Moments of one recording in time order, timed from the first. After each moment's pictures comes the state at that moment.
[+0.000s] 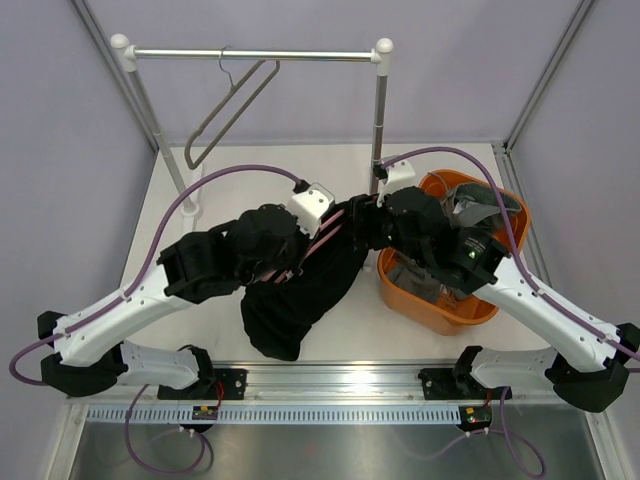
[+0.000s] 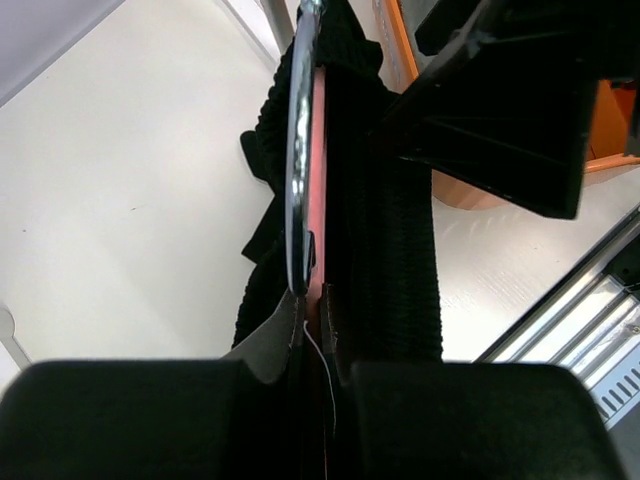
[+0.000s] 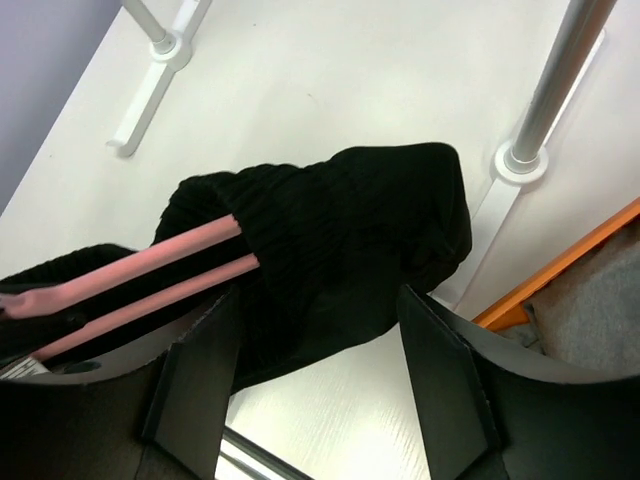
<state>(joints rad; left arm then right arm) -1.14 1.20 1.54 -0.89 -0.40 -0.14 0.93 1.17 1.38 -0.65 0.33 0.42</state>
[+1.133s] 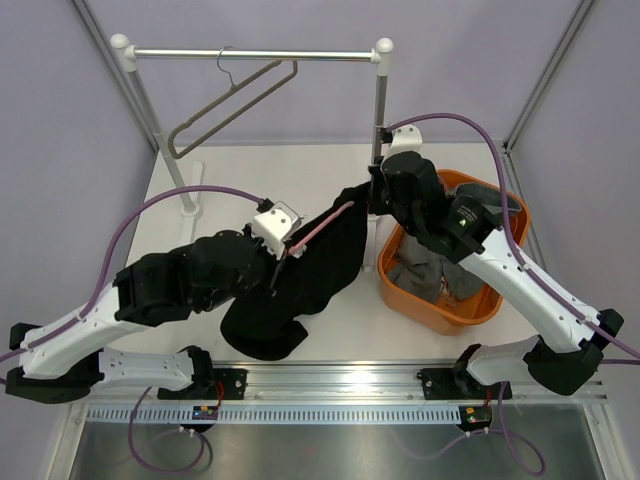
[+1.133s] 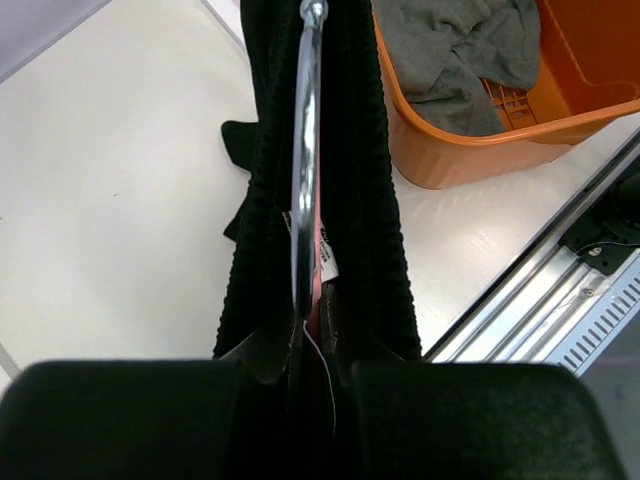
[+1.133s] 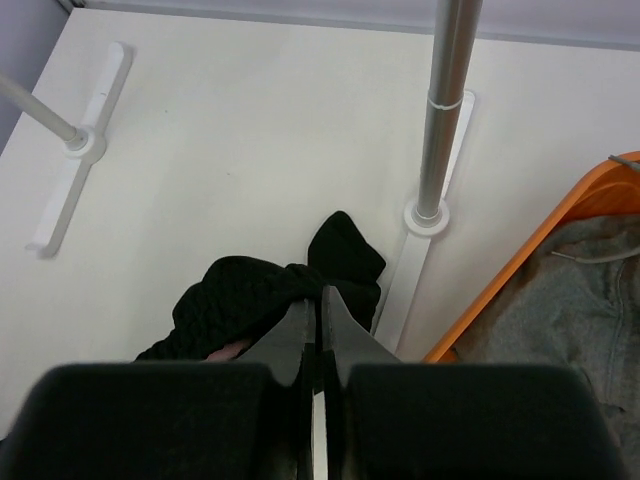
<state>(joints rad) -1.25 1.01 1.45 -0.95 -0.44 -0.21 0.82 1.33 1.59 -0.69 0.47 0.37</state>
